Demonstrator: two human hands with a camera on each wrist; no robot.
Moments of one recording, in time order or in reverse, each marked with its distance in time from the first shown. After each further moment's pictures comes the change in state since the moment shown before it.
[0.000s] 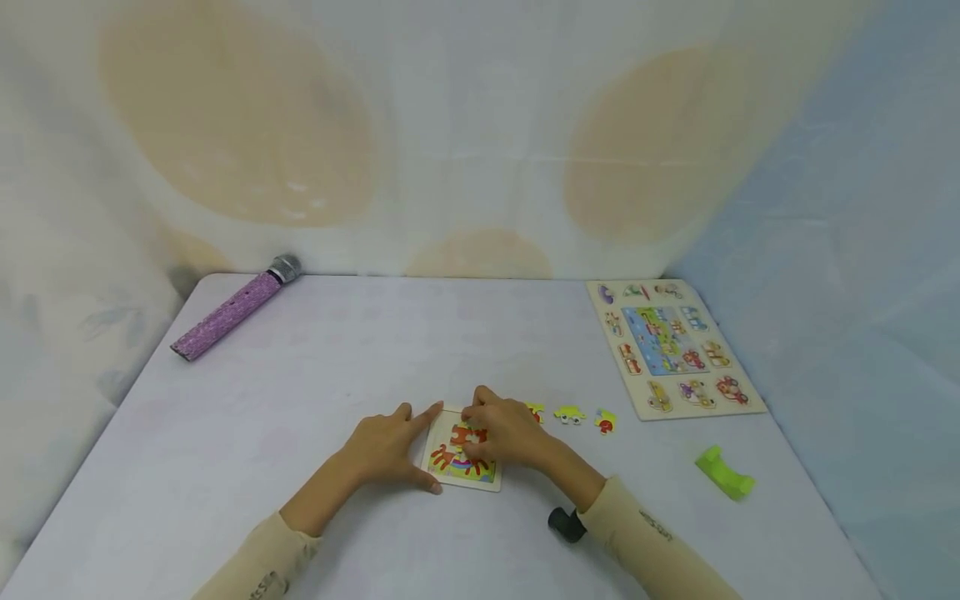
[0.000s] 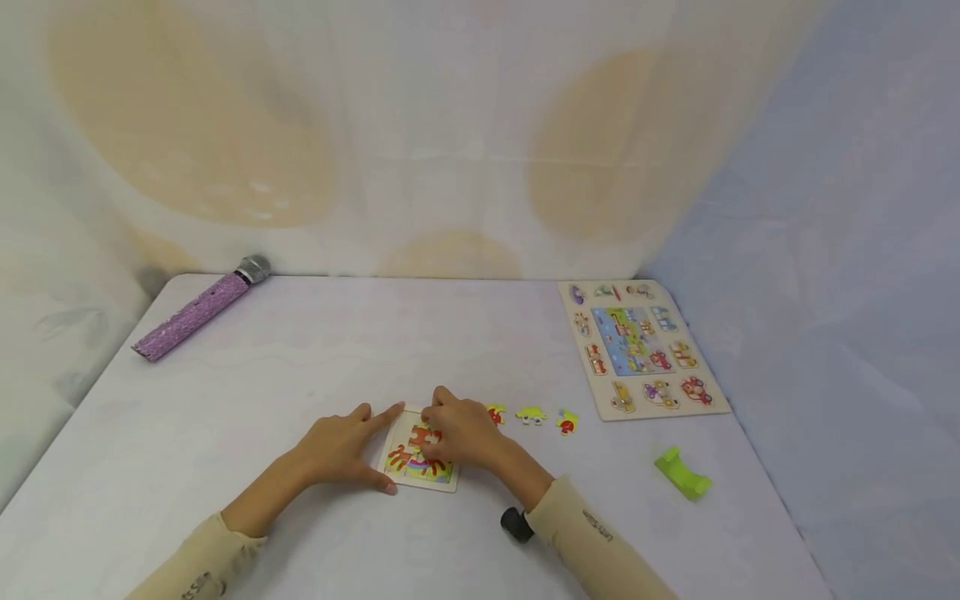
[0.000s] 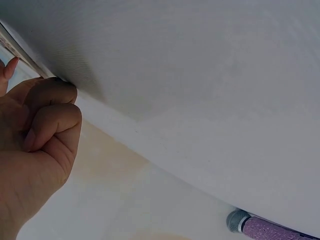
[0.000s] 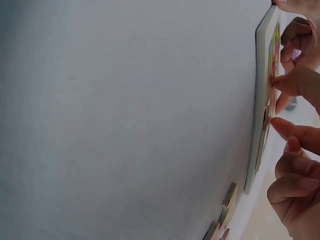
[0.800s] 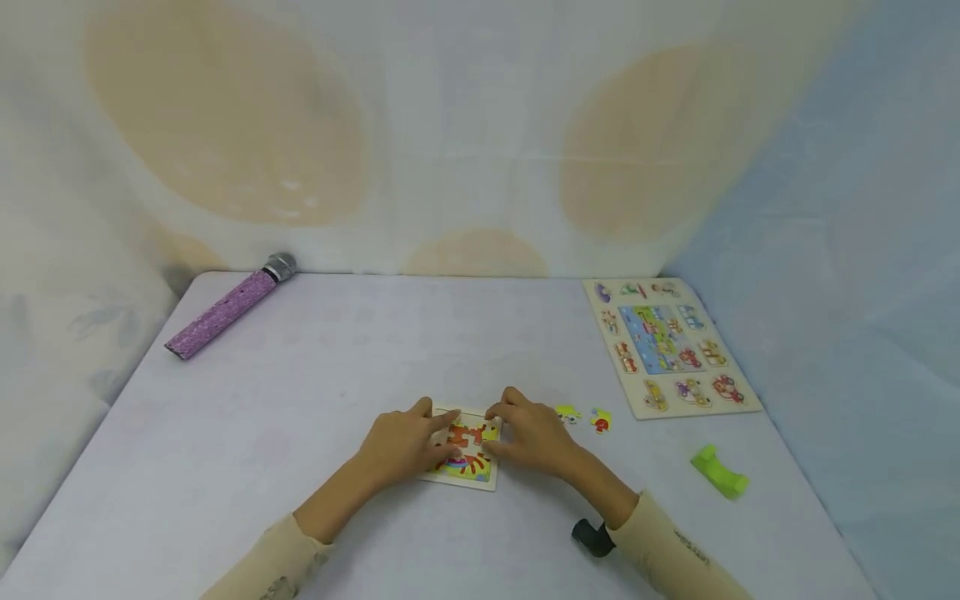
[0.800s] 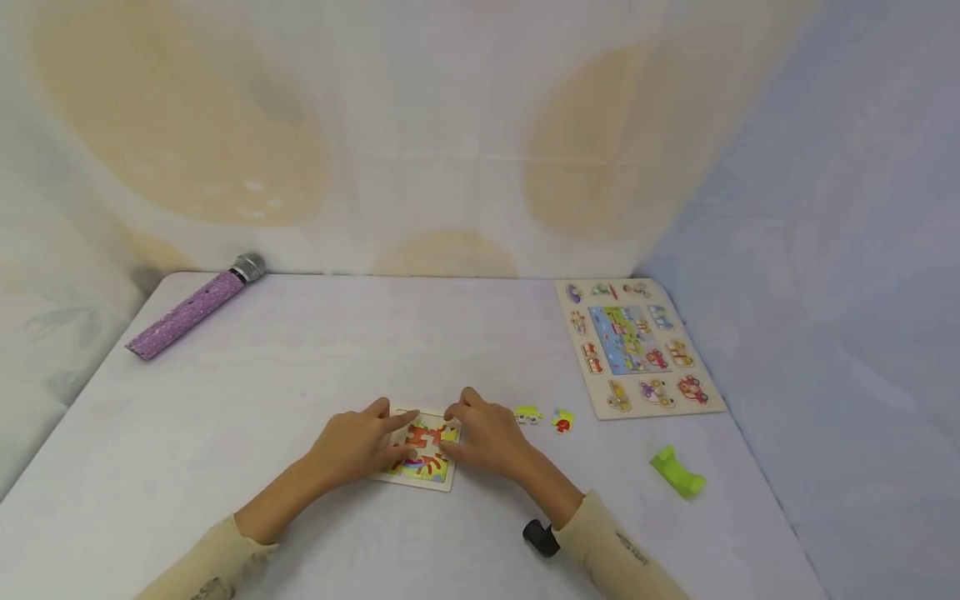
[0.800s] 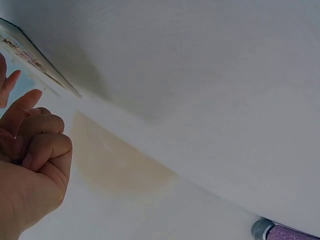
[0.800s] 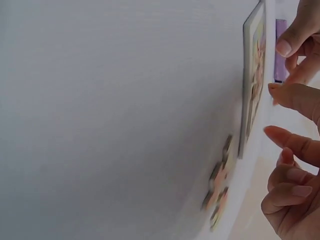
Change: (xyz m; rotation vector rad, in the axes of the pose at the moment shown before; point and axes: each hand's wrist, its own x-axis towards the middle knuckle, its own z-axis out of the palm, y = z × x) left_hand 0.011 0.029 0.003 0.111 0.180 0.071; right_hand -0.034 0.015 -0.008 -0.012 0.131 0.092
